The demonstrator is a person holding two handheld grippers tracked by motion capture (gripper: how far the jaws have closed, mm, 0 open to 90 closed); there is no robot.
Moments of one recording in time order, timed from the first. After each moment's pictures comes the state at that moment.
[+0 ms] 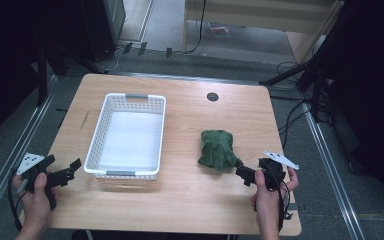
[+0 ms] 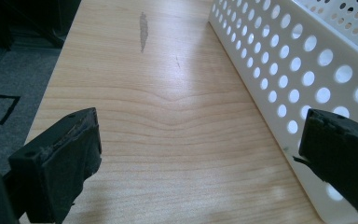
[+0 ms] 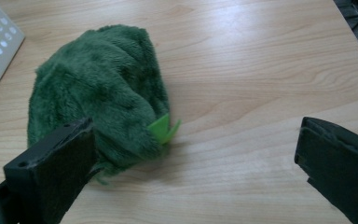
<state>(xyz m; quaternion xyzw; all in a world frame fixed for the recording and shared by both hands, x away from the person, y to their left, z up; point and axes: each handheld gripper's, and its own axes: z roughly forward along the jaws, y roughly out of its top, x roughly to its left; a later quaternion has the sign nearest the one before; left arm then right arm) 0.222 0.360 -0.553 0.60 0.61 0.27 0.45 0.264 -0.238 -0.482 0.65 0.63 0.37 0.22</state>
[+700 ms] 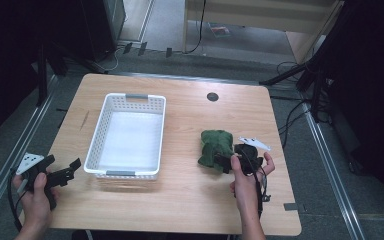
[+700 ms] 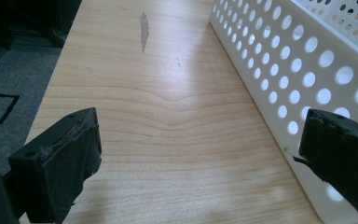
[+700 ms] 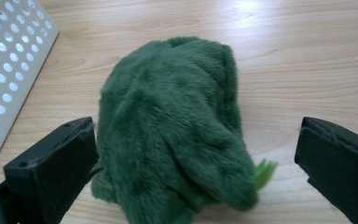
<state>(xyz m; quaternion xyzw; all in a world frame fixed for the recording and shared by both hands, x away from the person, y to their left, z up) 0.222 0.361 -0.553 0.60 0.61 0.27 0.45 0.298 -0.178 -0.476 0.63 0.66 0.36 0.21</state>
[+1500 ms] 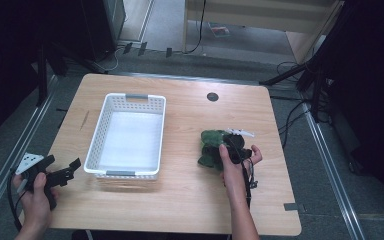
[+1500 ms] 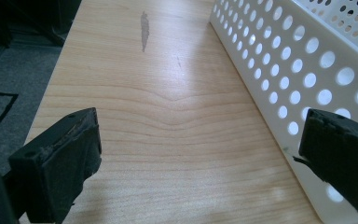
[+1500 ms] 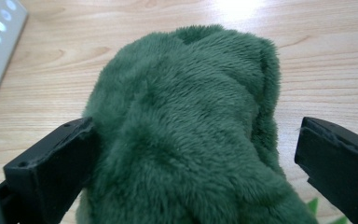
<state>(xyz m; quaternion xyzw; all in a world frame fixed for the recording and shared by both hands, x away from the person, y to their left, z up) 0.222 0.362 -0.553 0.59 0.61 0.26 0.45 0.339 -0.154 -0.496 0.65 0.67 0.31 0.19</state>
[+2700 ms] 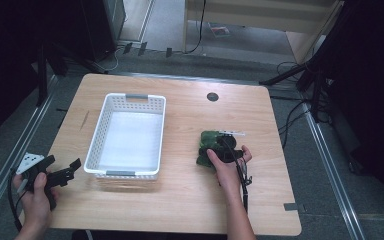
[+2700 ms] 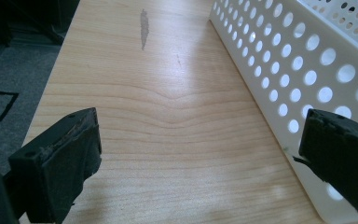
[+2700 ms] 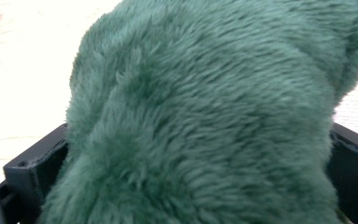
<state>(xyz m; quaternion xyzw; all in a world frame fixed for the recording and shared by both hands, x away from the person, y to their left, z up) 0.223 0.361 -0.553 0.60 0.61 0.26 0.45 0.358 -0.145 -0.531 0.65 0.68 0.29 0.14</state>
